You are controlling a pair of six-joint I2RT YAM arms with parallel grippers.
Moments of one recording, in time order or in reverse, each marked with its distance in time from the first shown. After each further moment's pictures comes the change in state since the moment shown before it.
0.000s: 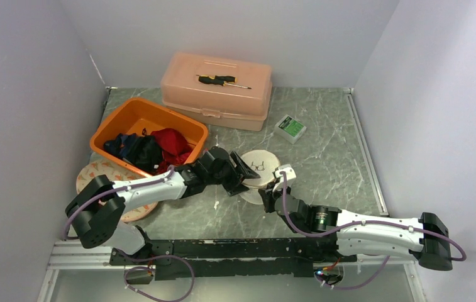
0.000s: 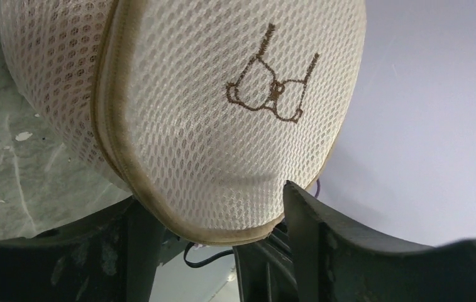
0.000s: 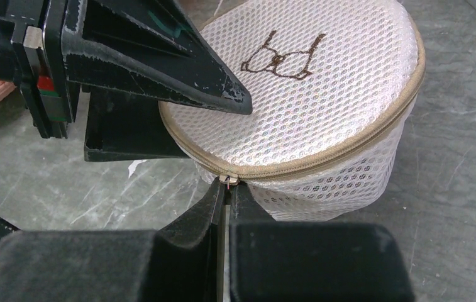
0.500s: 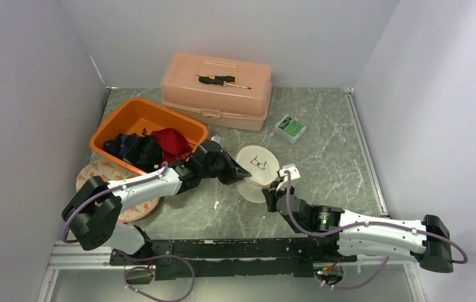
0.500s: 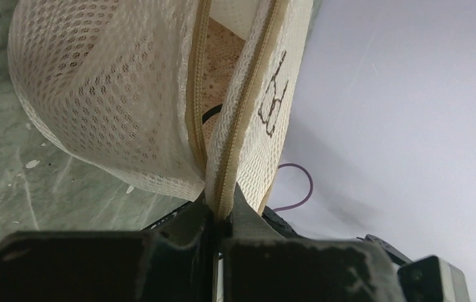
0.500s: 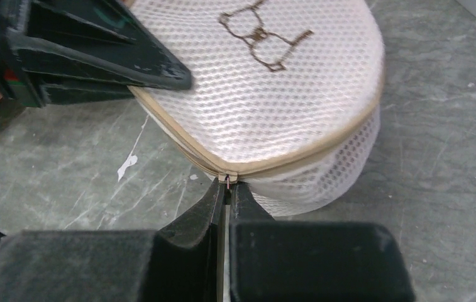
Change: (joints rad) left arm 0.073 -0.018 0.000 0.029 0.047 0.074; right arm -0.009 -0.028 0.000 -0.051 0.023 0.031
